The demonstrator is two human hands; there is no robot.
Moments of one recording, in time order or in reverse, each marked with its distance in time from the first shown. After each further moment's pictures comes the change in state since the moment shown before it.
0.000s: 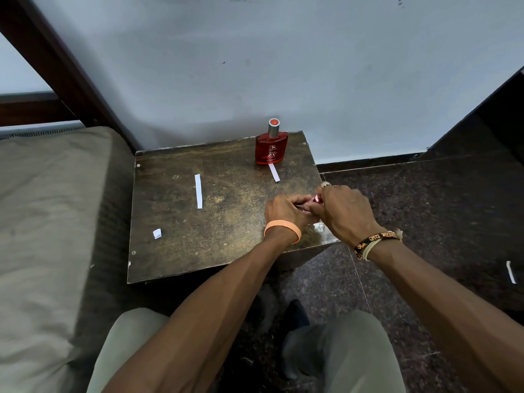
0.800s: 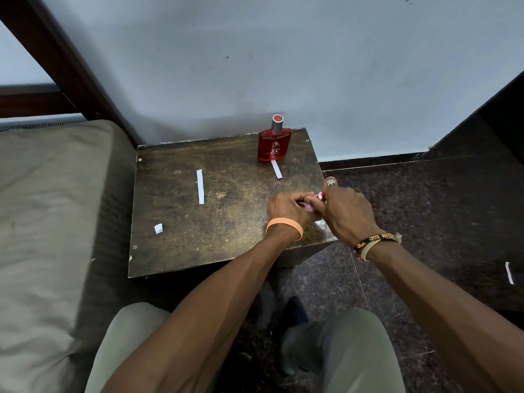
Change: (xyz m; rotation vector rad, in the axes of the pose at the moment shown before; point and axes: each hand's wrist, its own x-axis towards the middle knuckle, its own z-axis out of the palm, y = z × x) left_hand -0.001 0.000 0.000 -0.005 0.018 0.000; right_hand -0.002 0.000 0.011 0.038 0.010 0.074
